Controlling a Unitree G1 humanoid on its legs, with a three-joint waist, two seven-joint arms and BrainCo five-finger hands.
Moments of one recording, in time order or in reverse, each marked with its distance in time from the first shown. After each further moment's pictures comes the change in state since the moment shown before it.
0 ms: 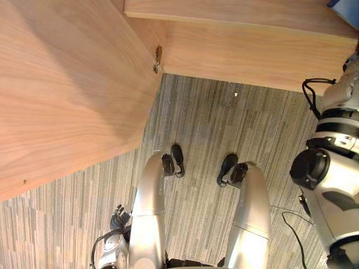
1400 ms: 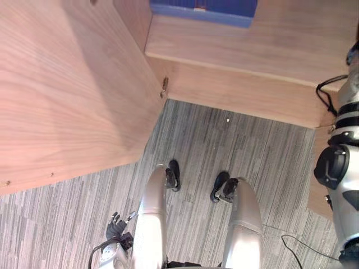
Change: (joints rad) left arm 0.079 -0.013 0.050 -0.058 -0.007 -0.002 -0.016; right arm 0.040 -0.143 0.253 0.179 -0.136 0.209 0.131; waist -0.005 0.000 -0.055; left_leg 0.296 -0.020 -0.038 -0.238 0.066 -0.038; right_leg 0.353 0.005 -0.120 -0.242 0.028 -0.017
